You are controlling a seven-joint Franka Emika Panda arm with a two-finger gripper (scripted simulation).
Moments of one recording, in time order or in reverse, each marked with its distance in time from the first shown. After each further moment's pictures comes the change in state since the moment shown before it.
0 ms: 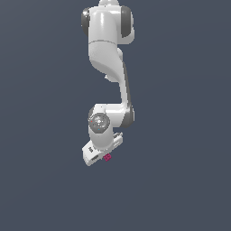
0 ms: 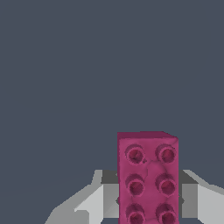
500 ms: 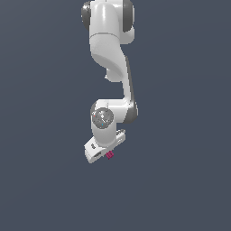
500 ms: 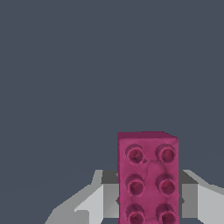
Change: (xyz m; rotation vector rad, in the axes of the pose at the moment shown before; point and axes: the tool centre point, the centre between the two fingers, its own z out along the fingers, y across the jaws) arm 0.003 -0.013 -0.020 0.001 -0.001 0.000
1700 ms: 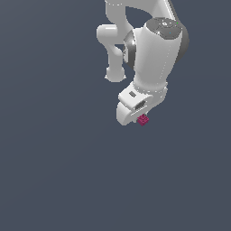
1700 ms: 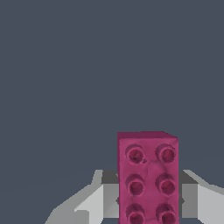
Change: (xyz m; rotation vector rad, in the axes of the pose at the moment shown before) arm 0.036 -0.138 -0.218 -0.003 0.000 -0.002
